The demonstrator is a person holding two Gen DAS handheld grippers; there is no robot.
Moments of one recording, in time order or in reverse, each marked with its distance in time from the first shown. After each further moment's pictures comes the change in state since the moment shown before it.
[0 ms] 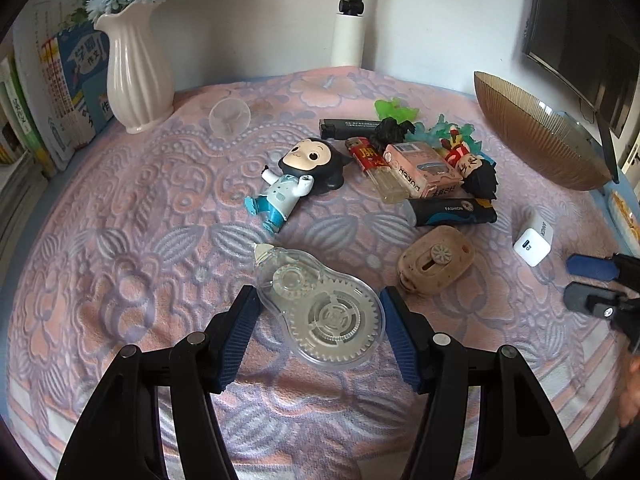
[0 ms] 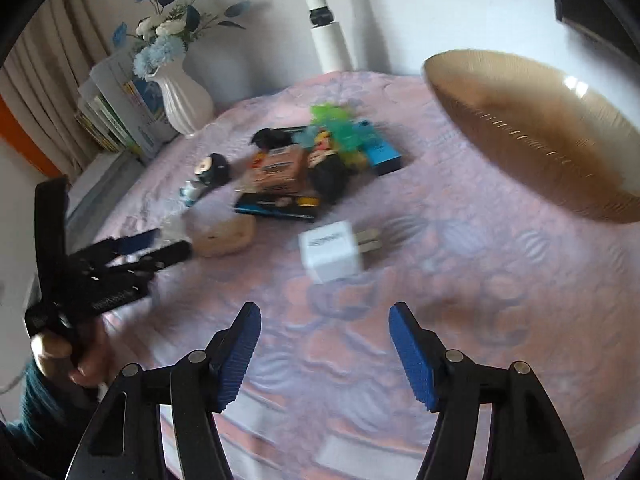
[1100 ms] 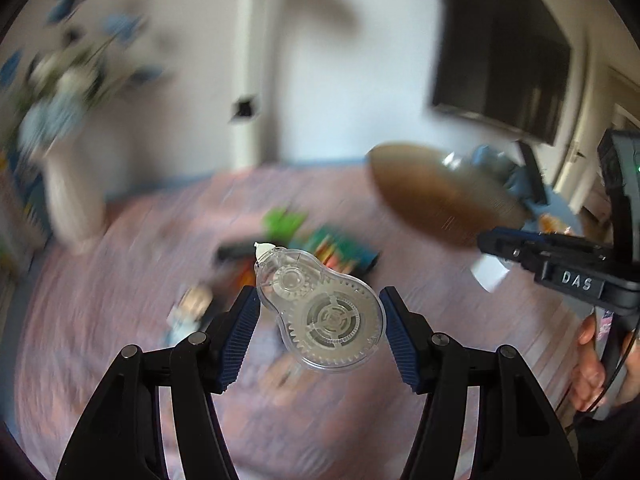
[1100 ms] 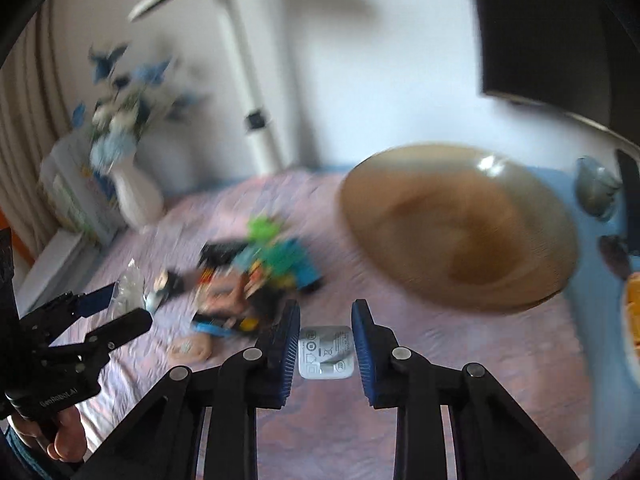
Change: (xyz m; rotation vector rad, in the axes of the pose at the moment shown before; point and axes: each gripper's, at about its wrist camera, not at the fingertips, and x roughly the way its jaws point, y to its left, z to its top) left arm -0.062 -0.083 0.069 0.162 -0.213 -0.202; right arm -0.075 -0.032 0.050 0.089 -0.264 -0.221
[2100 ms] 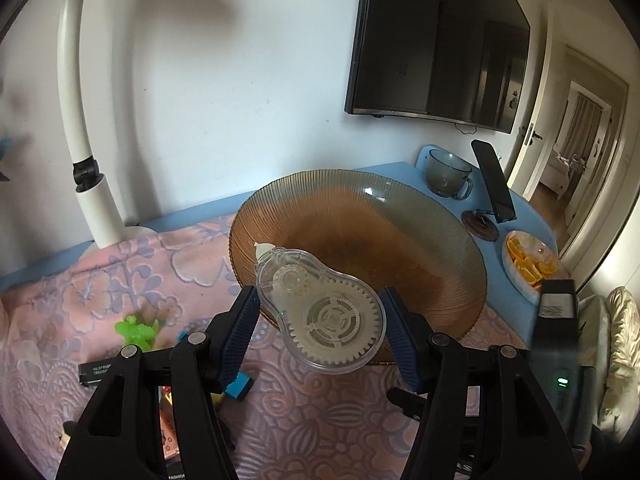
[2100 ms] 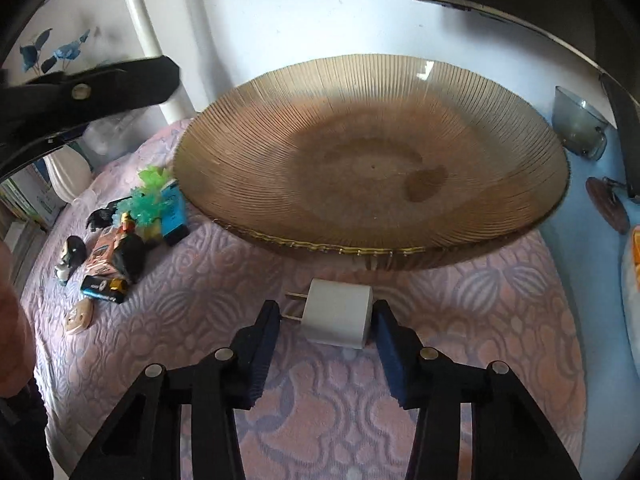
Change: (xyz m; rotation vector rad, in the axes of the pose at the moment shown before) left arm 0.102 -0.092 0.075 0.090 0.035 -0.173; right arm 0.058 -0.080 -0.030 0.040 0.187 -0.077
